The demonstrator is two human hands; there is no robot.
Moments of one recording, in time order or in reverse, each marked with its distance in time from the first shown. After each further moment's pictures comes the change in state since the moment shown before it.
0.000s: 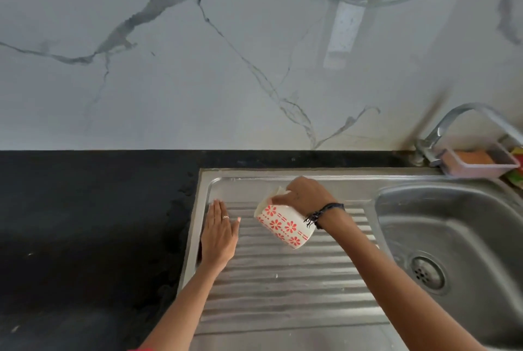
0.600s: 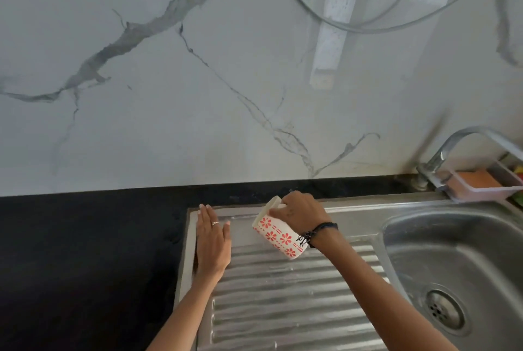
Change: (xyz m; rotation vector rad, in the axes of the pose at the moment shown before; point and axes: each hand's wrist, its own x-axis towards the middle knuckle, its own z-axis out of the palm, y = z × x) left_hand 0.087 0.012 -0.011 -0.300 0.118 -0.024; right_hand 0.067 -0.001 -0.011 0.077 0.104 0.048
